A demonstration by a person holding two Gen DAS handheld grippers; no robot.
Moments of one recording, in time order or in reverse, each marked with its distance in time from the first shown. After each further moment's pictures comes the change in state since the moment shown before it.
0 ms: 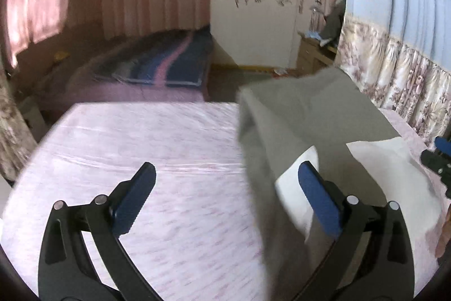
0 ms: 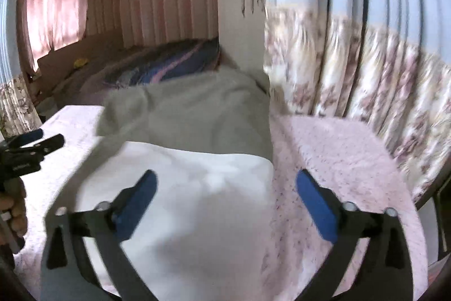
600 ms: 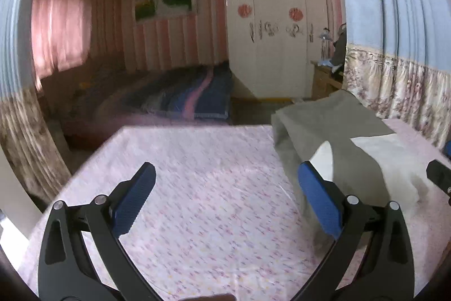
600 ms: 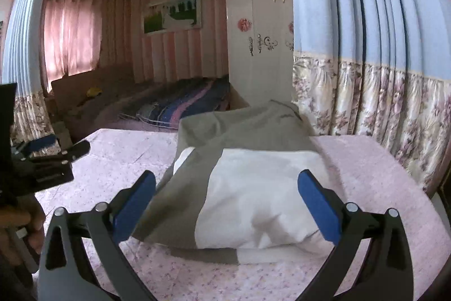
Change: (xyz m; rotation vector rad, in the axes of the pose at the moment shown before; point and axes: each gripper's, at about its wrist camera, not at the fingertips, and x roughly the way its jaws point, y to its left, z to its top) left arm -0.084 0.030 -0.030 0.053 -0.205 0.112; right arm -0.080 0.098 -0.048 0.003 -0.153 0.020
